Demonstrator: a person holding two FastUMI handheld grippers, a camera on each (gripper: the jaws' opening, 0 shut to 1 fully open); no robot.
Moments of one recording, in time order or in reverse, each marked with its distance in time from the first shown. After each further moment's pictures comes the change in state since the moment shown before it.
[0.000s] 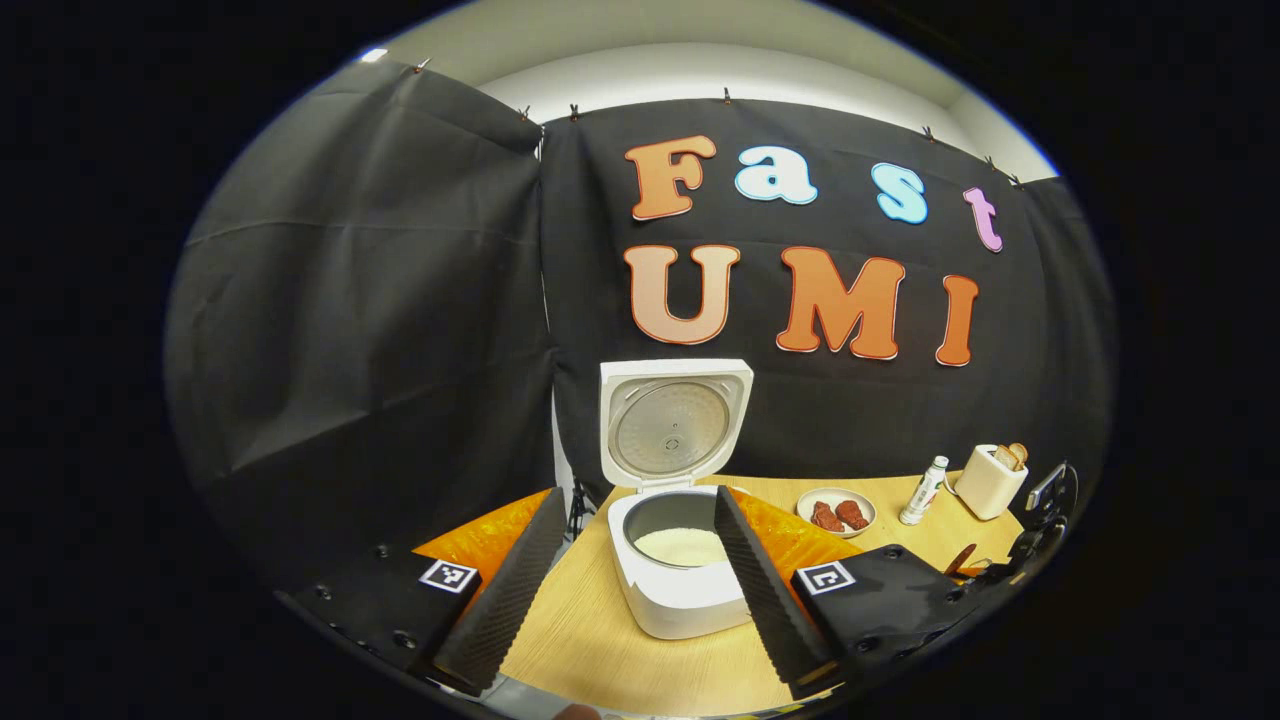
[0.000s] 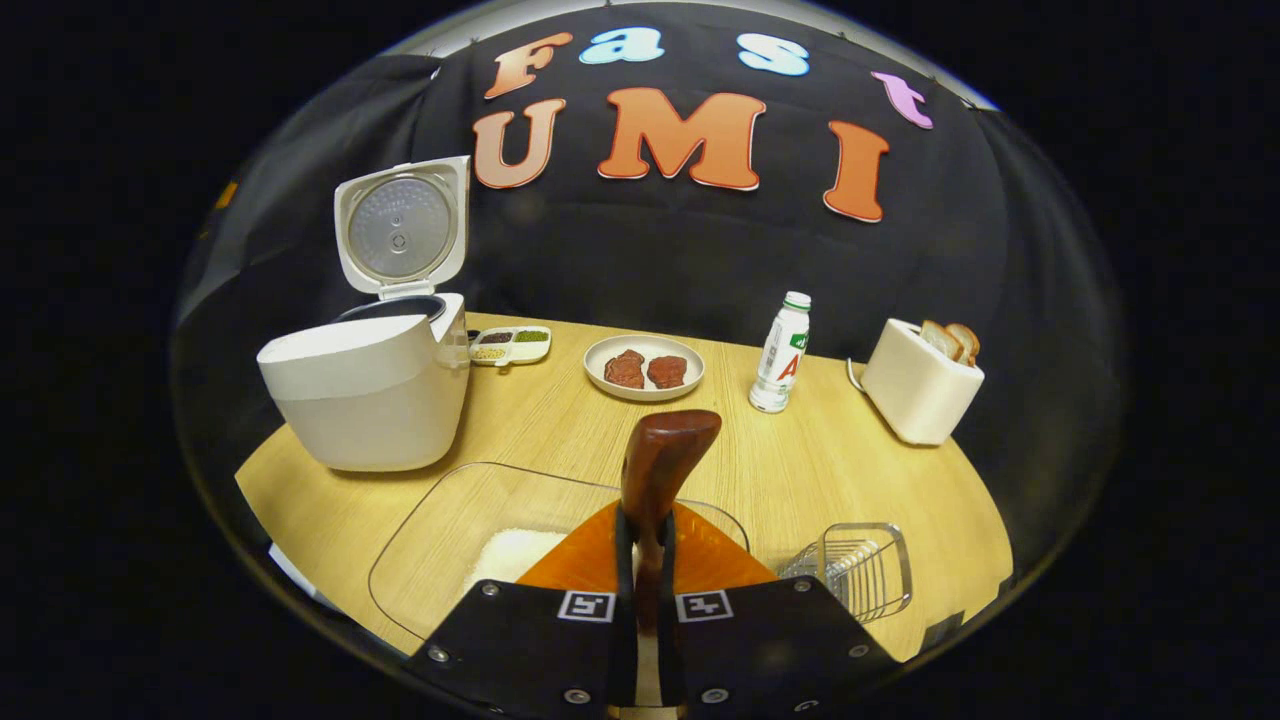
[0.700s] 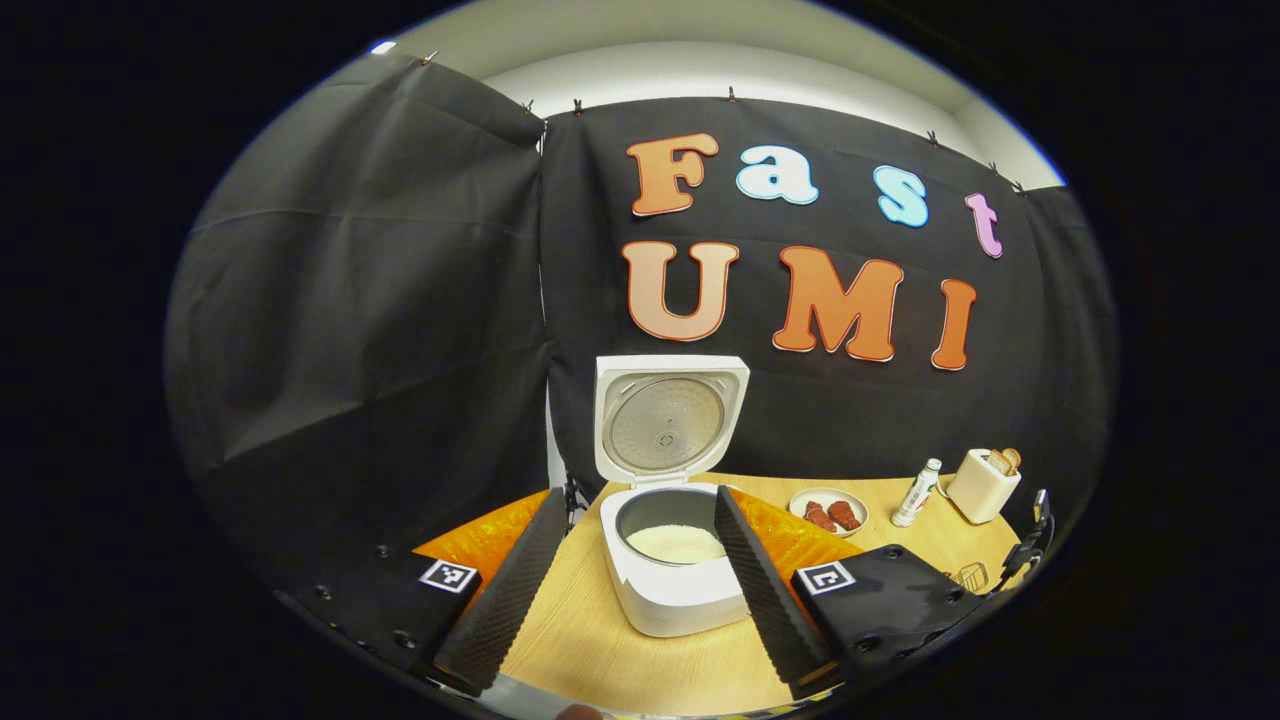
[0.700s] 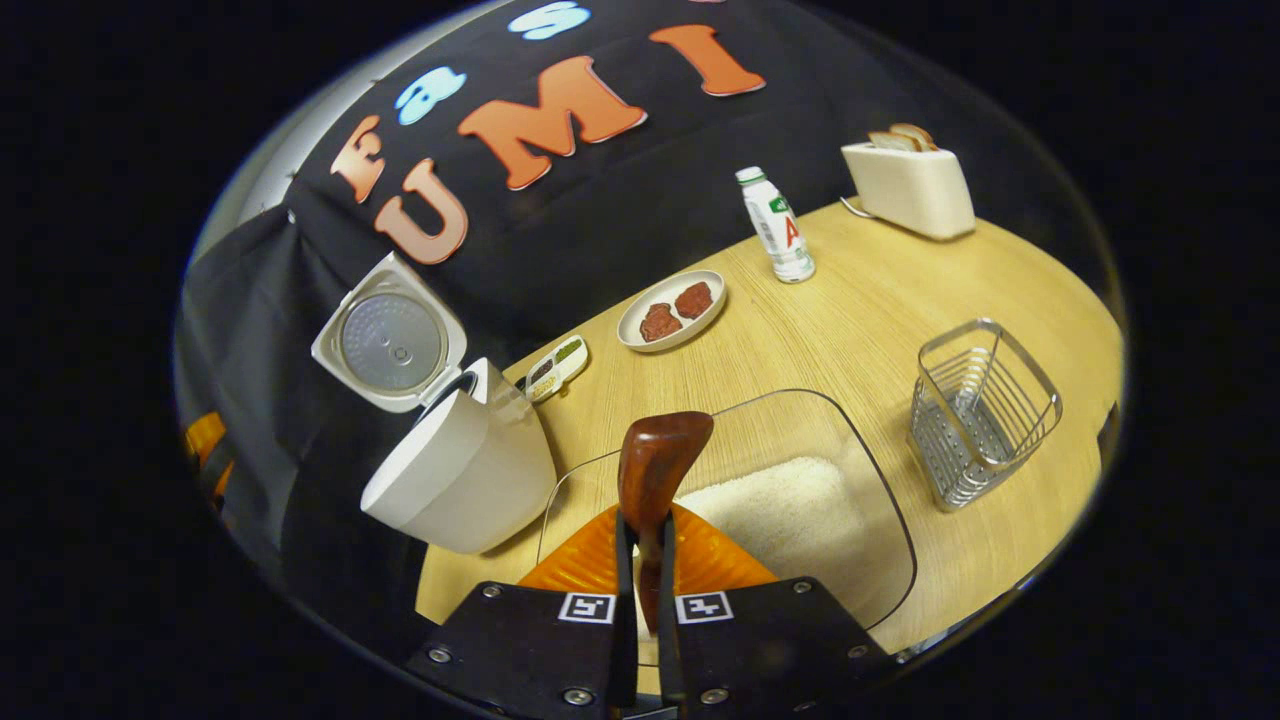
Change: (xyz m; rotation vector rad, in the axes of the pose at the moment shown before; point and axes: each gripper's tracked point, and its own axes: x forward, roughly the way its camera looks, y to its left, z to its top) left arm 0.000 -0.004 -0.003 -0.029 0.011 -0.020; right arm -0.012 0.046 -0.027 0.662 0.185 0.186
